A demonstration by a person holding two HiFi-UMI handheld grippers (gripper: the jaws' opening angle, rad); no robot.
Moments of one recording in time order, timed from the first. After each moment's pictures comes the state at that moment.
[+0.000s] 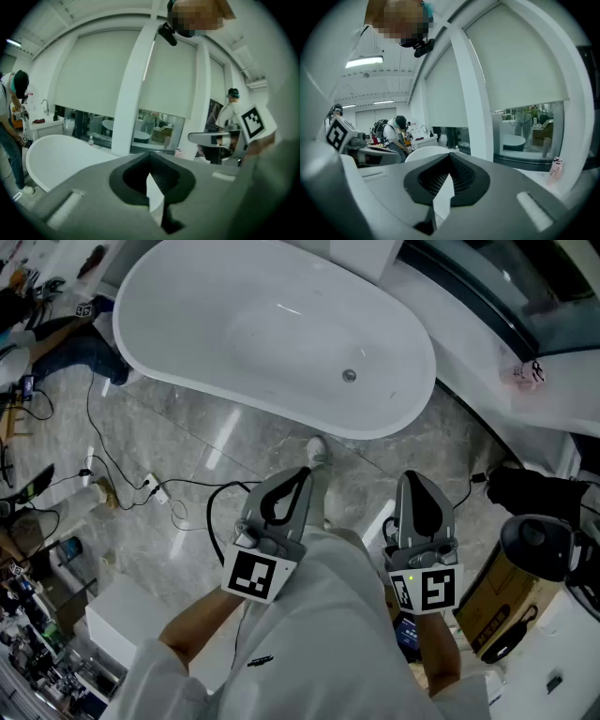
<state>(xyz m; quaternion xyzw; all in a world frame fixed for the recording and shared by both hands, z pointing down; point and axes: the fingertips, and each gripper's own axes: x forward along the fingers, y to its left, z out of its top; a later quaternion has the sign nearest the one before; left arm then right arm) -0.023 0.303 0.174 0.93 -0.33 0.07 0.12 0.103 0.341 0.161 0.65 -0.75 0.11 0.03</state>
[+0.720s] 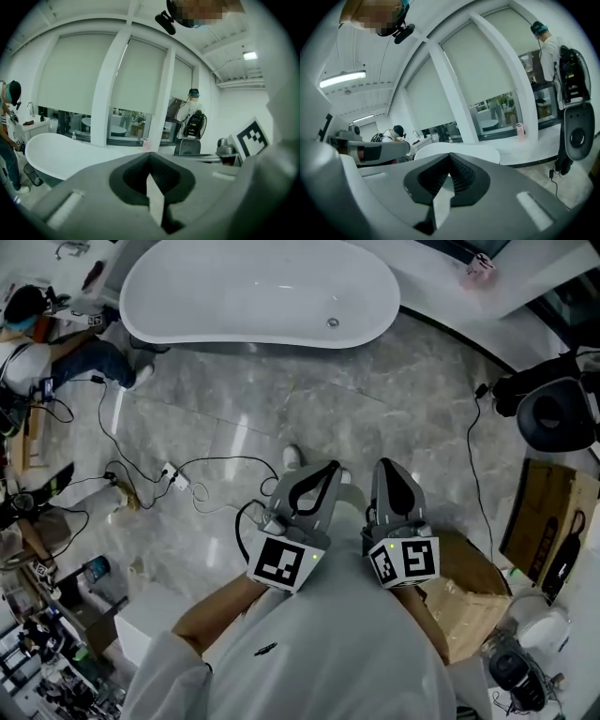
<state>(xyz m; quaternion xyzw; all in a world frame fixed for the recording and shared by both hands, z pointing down) -0.077 0.679 0.125 0.97 -0.21 0.12 0.09 -0.014 0.708 0.163 0.72 -0.66 0.22 -0.05</state>
